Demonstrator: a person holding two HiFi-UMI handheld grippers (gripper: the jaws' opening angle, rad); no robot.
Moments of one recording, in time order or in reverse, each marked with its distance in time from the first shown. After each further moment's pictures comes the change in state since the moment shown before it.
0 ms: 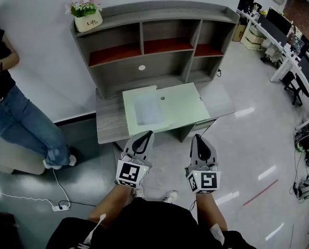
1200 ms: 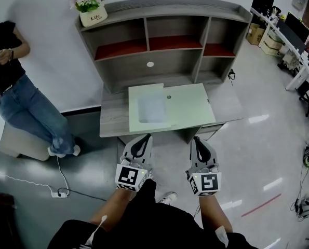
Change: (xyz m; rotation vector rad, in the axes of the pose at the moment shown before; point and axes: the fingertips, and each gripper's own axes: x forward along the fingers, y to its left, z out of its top) left arm 0.009 -0.019 -0.020 -0.032 0.040 0.157; right arm 0.011 -0.024 -0.028 0.017 0.037 0.190
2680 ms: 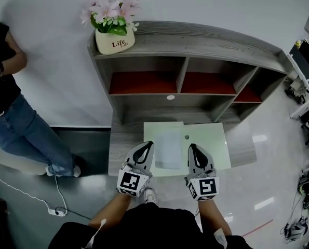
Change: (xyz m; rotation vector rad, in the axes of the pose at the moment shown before) left arm 0.124 0.216 -0.019 -0.051 0.004 0.041; right arm 0.264 0.037 -0.018 -0.040 0.071 0.116
